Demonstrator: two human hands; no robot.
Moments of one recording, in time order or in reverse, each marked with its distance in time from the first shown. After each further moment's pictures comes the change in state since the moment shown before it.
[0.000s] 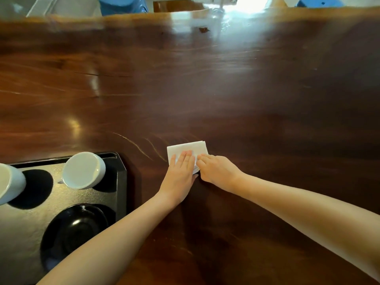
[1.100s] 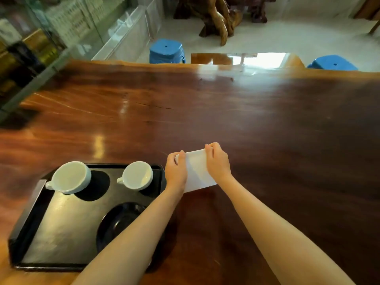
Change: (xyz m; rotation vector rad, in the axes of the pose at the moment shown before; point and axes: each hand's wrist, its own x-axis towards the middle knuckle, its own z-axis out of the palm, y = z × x) left_hand -0.038 -0.068 -0.111 -1.454 0.488 -0.941; right_hand 0.069 -0.059 -0.106 1.201 0.495 0.727
